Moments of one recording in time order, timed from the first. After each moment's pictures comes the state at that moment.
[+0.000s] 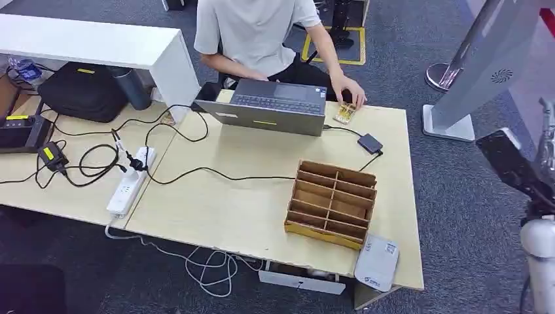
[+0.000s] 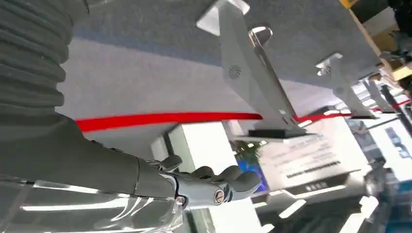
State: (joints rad) left arm -0.03 -0.13 0.69 -0.26 -0.43 0.05 -0.06; right arm -0.51 -0.35 0.01 -1.31 0.80 -0.10 0.01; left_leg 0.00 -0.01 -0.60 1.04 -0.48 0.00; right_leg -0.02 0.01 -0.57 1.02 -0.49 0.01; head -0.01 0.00
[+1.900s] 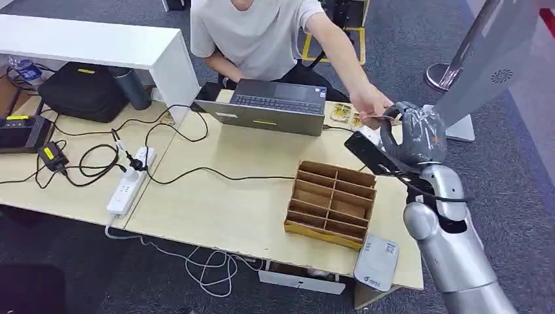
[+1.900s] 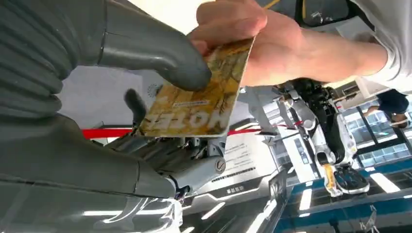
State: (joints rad) left arm -0.04 -0.14 0.69 -0.23 -0.51 -0.12 -0.03; right arm -0.63 -0.07 0.38 -1.22 0.93 -0.23 0.07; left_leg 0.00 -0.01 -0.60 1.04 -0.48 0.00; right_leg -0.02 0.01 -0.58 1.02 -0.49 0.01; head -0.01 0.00
